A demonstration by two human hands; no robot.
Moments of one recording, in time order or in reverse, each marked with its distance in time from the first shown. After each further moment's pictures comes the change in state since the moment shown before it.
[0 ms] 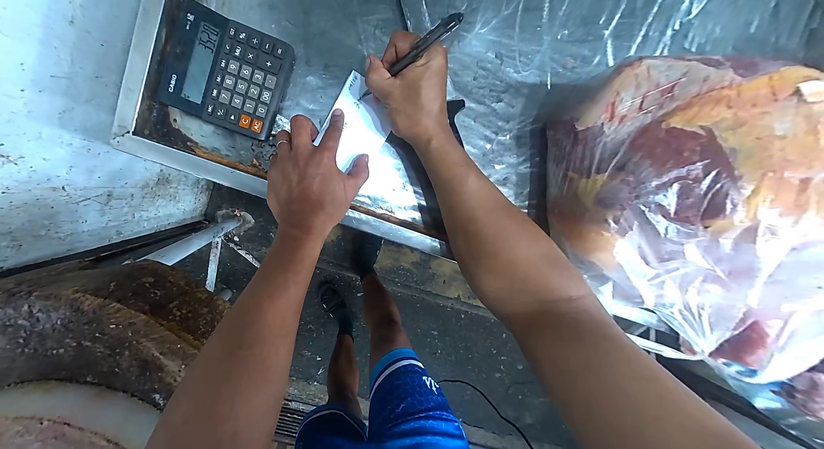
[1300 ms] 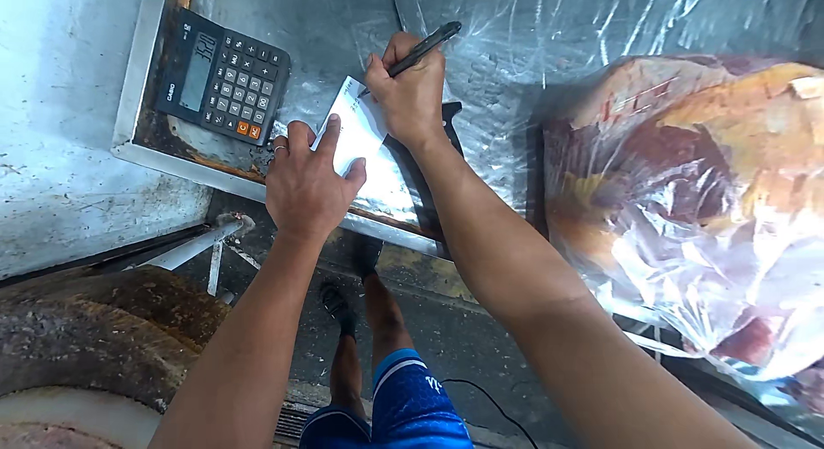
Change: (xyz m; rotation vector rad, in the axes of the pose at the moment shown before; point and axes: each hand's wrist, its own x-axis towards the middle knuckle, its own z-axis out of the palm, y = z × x) left_hand 0.000 0.001 0.000 0.006 0.006 0.006; right_hand 0.001 0.000 -0.001 -0.027 0.086 -0.008
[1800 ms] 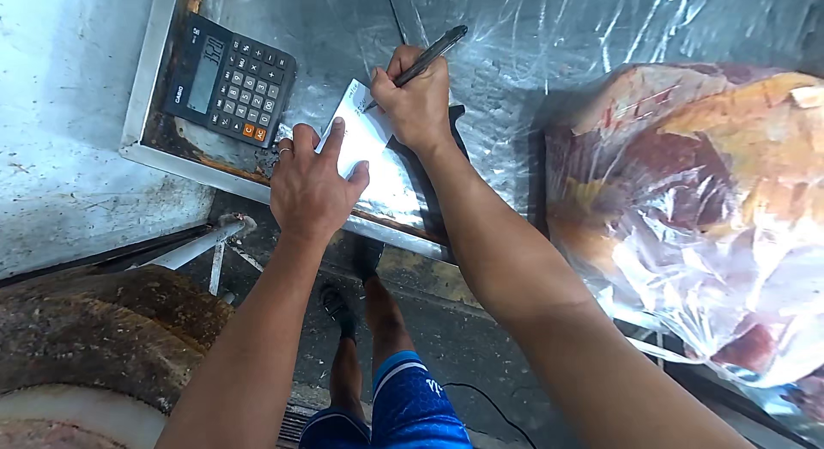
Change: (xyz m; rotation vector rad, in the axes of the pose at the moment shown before) left_hand 0.000 0.000 0.000 0.000 0.003 -0.003; right_hand -0.003 0.000 -0.006 0.125 -0.093 0.013
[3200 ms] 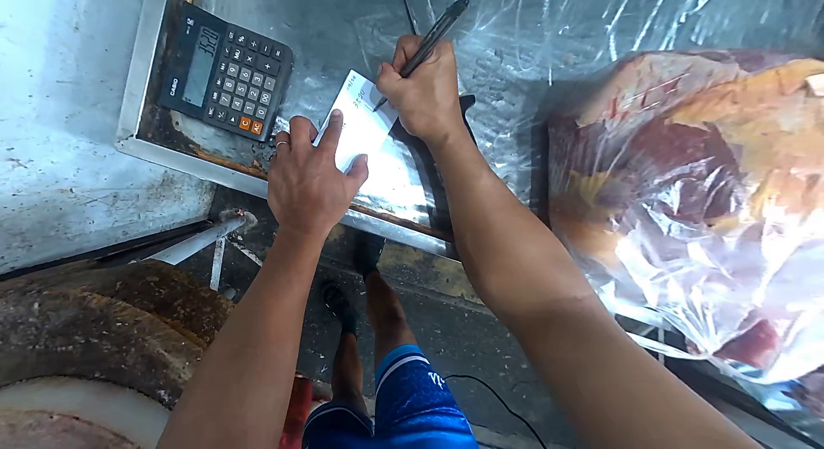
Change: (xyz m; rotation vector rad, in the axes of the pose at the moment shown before) left_hand 0.001 -0.001 0.001 -0.006 0.018 0.005; right_hand 0.004 0.004 -0.016 -0.023 -0.078 0.020
